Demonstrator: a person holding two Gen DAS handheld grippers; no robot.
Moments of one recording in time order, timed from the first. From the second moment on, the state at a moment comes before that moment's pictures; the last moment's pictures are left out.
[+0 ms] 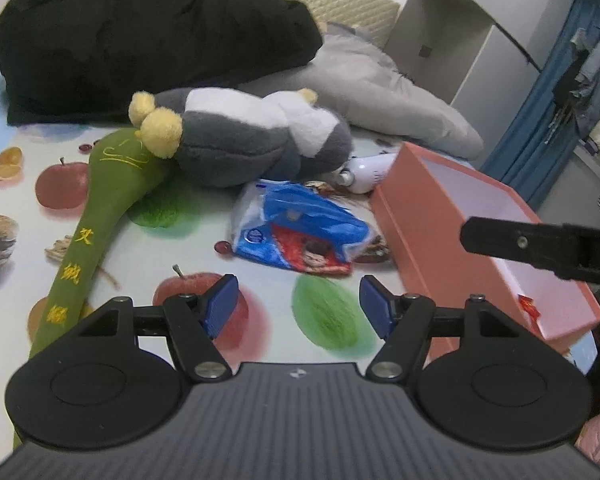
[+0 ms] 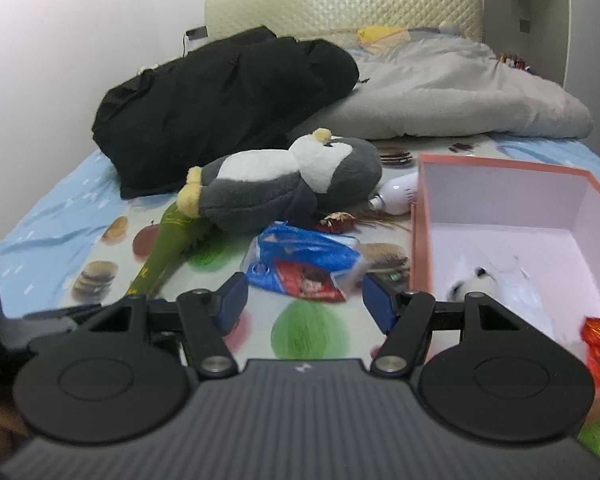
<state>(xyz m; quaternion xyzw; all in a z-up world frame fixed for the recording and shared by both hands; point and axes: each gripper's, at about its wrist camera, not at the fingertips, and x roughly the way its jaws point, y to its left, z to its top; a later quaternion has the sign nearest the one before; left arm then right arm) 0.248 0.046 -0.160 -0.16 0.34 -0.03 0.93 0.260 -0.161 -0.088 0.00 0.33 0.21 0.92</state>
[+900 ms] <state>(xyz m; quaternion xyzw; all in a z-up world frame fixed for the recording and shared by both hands) 0.394 0.093 -0.239 -0.19 0.36 -0.07 0.91 0.454 -0.092 -0.198 0.09 0.42 0.13 0.89</state>
